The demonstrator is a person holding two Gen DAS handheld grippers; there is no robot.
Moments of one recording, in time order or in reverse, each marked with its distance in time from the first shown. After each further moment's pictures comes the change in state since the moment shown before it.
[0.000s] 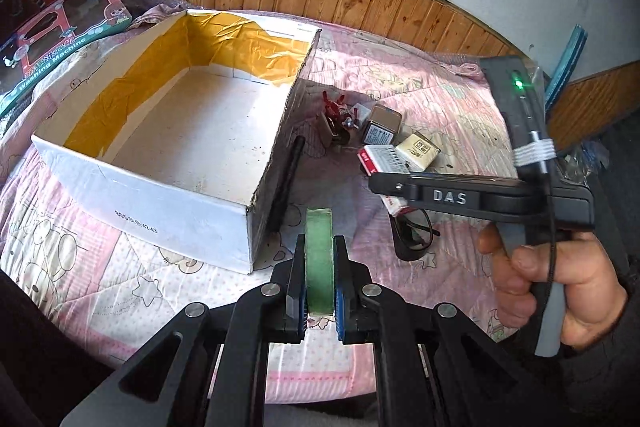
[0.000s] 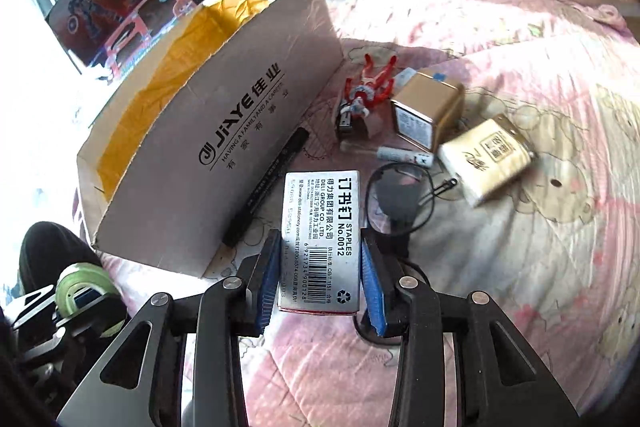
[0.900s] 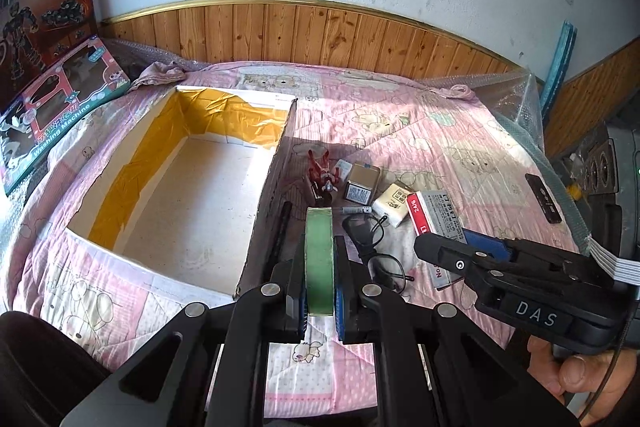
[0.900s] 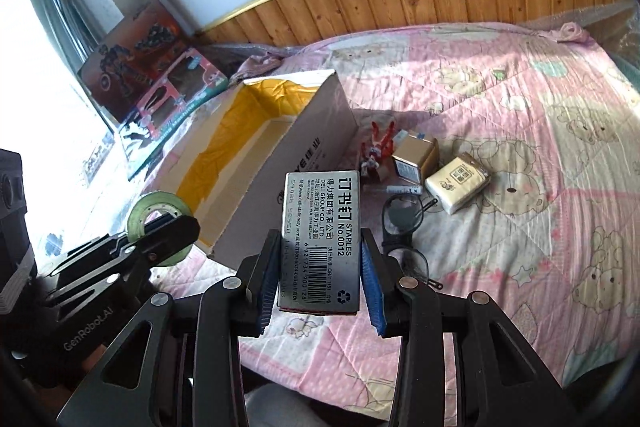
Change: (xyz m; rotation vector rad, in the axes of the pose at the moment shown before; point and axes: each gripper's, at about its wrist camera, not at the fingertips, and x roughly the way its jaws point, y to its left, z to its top) left arm -0.050 -0.045 0.053 0.087 -0.095 0.053; right arm -0.122 0.031 -0.020 0.040 -0.199 0.050
